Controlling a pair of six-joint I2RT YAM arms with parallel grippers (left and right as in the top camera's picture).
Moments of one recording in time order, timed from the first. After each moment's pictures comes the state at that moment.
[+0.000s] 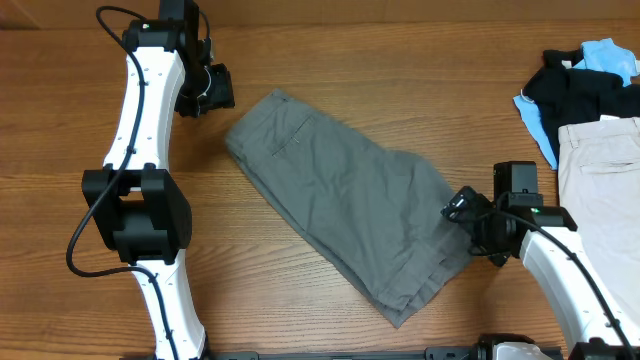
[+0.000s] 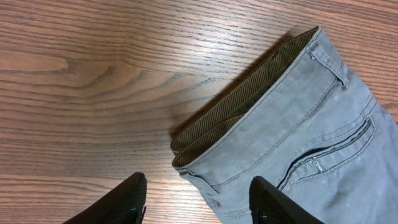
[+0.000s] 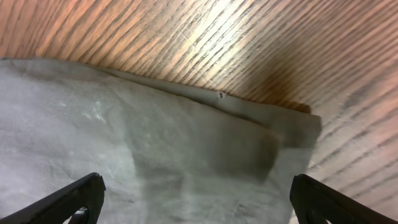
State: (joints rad) left arm -0.01 2.23 2.15 -1.29 0.12 -0.21; right arm -0.04 1.31 0.70 -0.69 -0.11 0.73
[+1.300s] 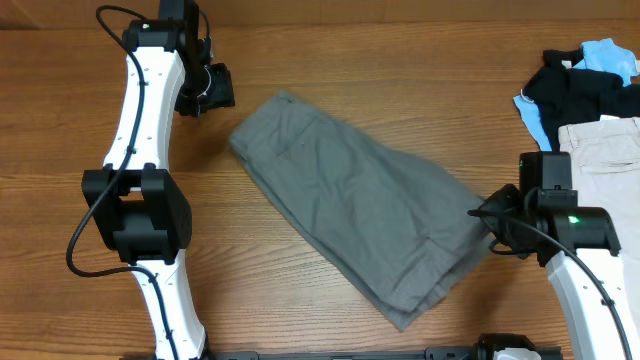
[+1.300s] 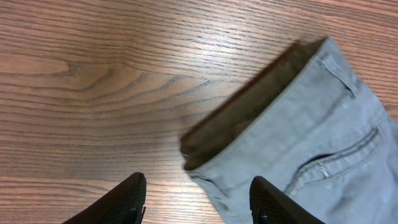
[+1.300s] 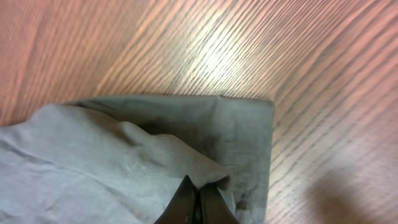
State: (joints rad) left arm -0.01 2.23 2.15 -1.29 0.12 -0.21; right arm -0.04 1.11 0.94 -1.05 0.03 0.84
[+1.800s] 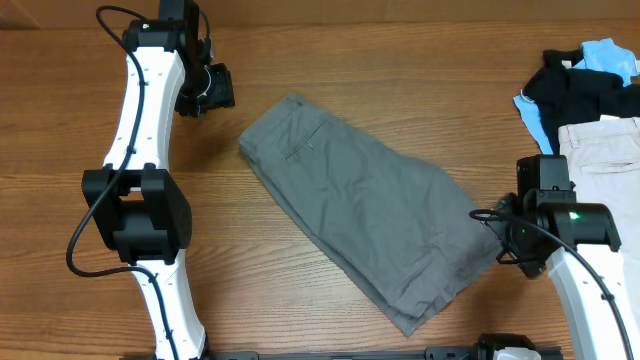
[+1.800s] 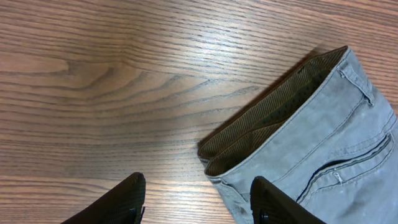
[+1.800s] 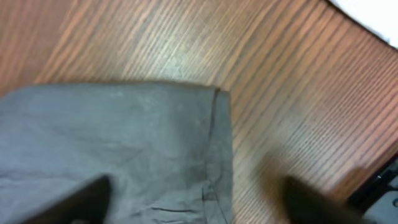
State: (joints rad) left arm -0.01 2.23 2.15 -1.29 0.12 -0.21; right arm -0.04 1.14 0.94 -1.18 0.15 0.89
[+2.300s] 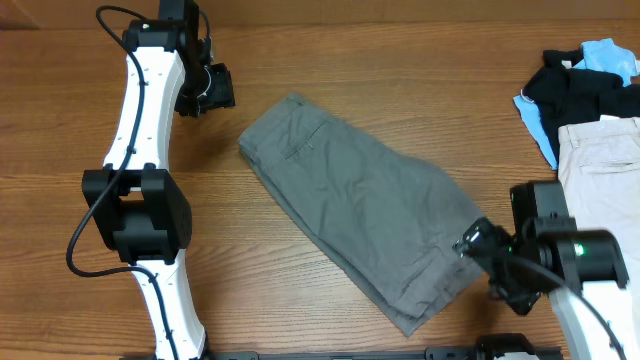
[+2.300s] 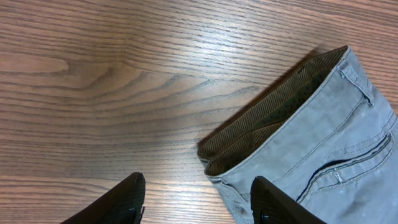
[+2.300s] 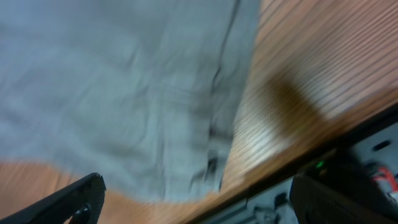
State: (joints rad) left arm -0.01 2.23 2.15 -1.29 0.12 -0.21; right arm 0.06 0.96 0.94 -1.41 -0.13 0.83
